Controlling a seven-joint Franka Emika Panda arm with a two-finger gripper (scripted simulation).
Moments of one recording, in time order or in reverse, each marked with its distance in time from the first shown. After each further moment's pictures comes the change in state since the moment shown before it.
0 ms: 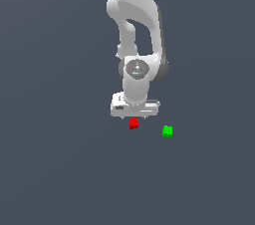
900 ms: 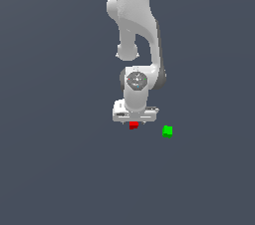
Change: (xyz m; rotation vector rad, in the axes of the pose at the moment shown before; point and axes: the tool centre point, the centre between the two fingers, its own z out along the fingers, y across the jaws) arm -0.001 -0.003 0.048 0.004 -0.004 0.001
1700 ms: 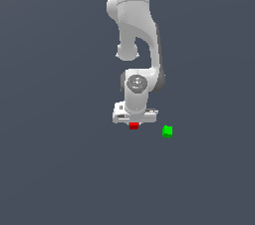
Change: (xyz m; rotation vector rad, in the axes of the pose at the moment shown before) arm 0.002 -0.001 0.012 0.001 0.001 -0.001
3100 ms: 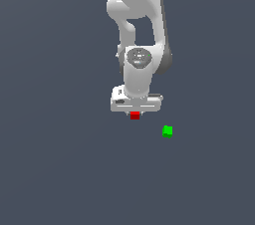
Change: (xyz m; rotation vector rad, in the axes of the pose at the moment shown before) arm 0.000 0.000 -0.098 0.000 0.001 0.001
